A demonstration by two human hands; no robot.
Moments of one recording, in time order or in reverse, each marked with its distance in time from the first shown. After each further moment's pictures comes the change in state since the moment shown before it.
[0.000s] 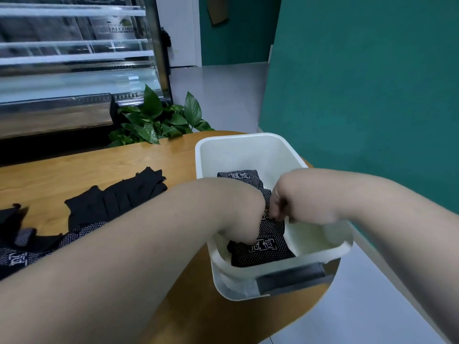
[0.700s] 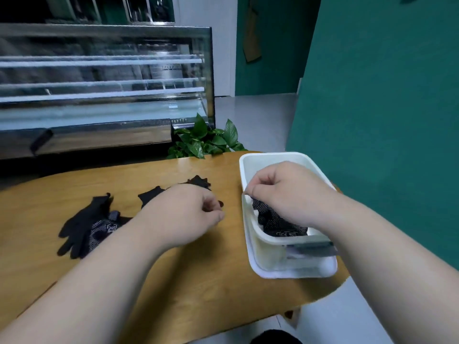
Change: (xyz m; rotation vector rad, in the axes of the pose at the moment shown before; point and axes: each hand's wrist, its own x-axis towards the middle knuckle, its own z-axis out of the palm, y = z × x) left_hand -0.160 -0.034 0.063 -0.530 0.534 -0.487; right_hand -0.051 -0.102 0.002 0.570 0.475 -0.120
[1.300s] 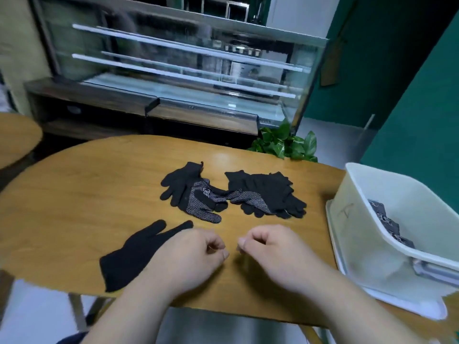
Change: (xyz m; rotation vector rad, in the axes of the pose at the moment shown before) left_hand -0.138 -0.167 0.085 -0.267 0.143 -0.320; right_hand -0.030 -0.073 0.215 -0.022 -0.275 -0.172
